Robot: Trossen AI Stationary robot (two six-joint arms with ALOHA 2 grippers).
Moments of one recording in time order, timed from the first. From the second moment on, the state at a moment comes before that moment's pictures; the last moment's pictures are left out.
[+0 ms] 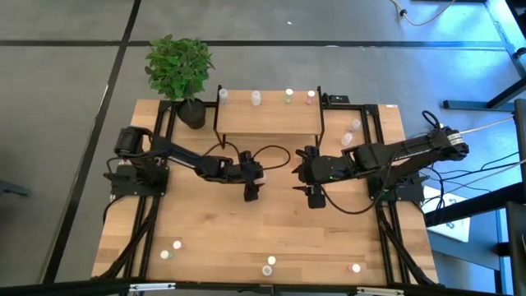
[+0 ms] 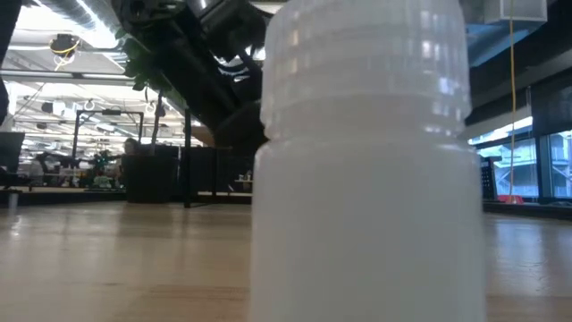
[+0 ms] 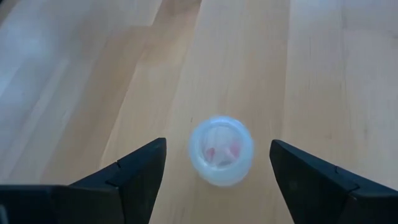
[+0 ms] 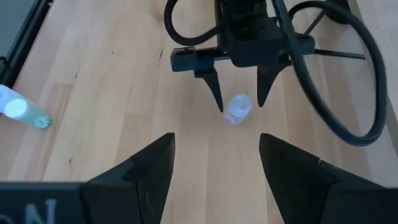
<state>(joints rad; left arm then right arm) -0.06 1.75 0.89 0.05 -0.30 -0.12 0.24 1.34 1.19 -0.65 0.20 0.07</state>
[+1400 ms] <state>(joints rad) -0.06 1.75 0.89 0.06 -0.30 -0.10 0.24 1.34 1.19 -0.65 0.20 0.07</state>
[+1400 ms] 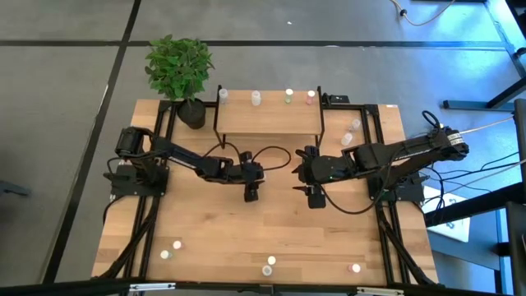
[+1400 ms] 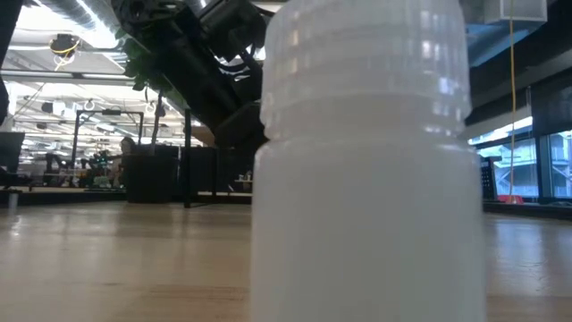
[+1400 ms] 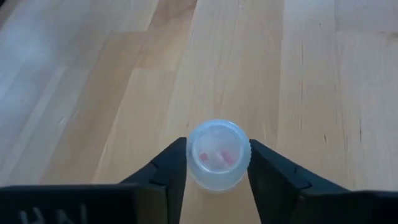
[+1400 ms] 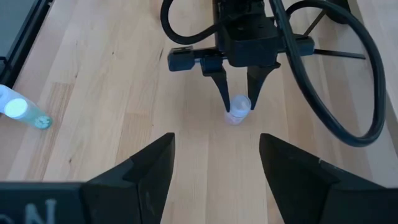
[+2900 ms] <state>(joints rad) 0.14 1.11 0.89 -0.27 -0.46 -0.20 0.24 1.35 1.19 -0.61 0.56 0.07</state>
